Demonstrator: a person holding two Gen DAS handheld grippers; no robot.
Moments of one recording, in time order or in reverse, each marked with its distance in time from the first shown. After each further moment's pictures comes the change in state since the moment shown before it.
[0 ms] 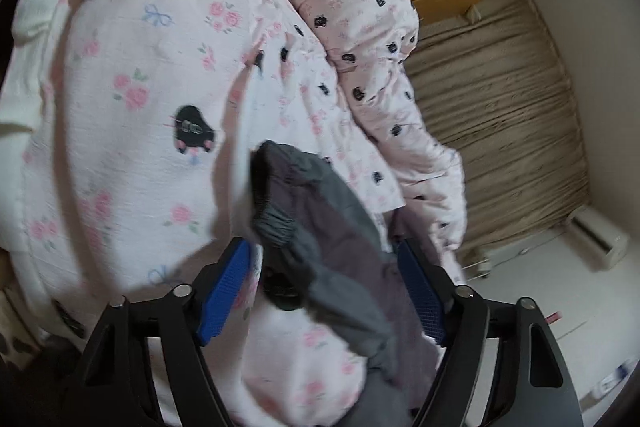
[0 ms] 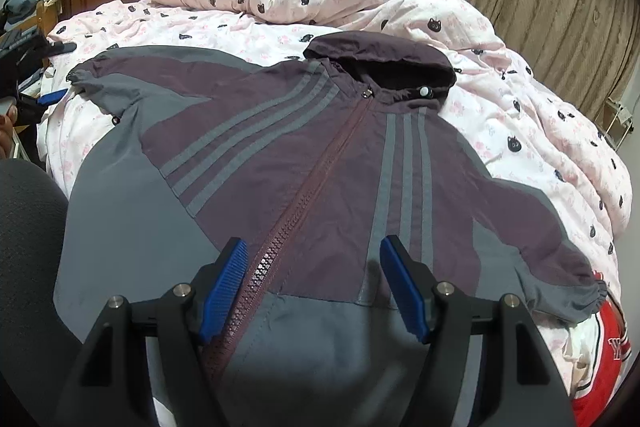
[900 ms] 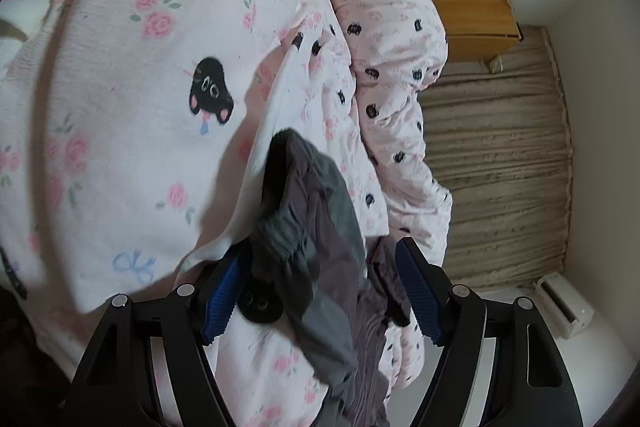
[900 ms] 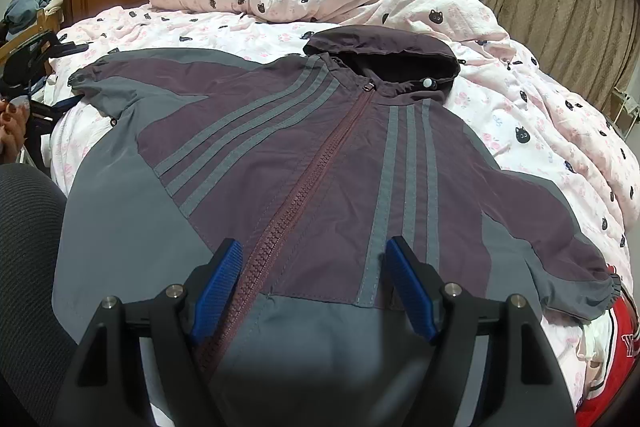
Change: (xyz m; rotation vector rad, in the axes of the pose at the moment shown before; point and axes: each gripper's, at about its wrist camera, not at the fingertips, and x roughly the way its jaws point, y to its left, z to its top) left arm 0.022 0.028 -0.002 -0.243 -0.052 -0.058; right arm 0.007 -0.007 -0.004 0.024 -0.004 0.036
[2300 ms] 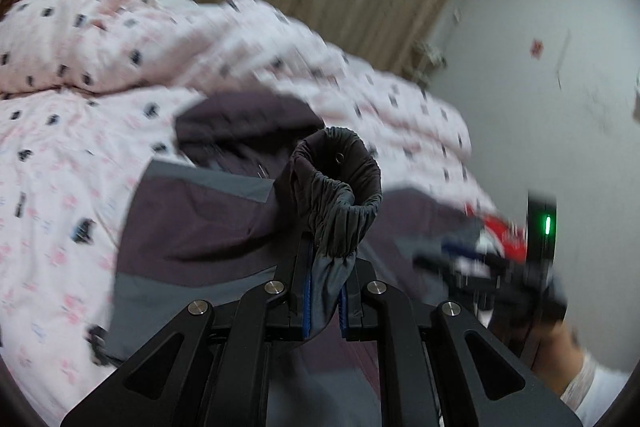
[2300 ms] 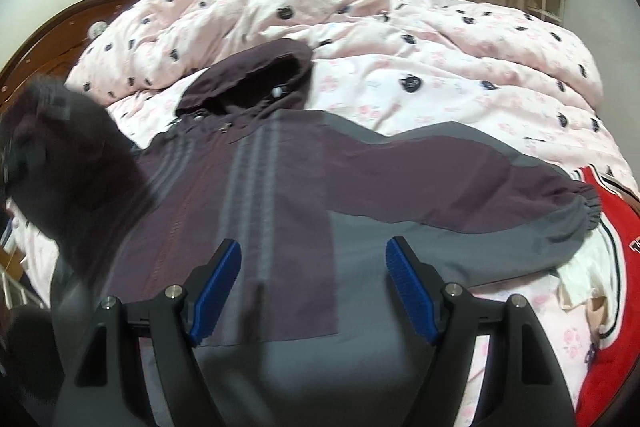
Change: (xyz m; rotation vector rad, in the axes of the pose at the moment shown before) left arm 0.099 -0.211 -0.259 1.144 0.440 0.027; right arm -0.016 -0.129 0.001 0.463 -0.025 -0.083
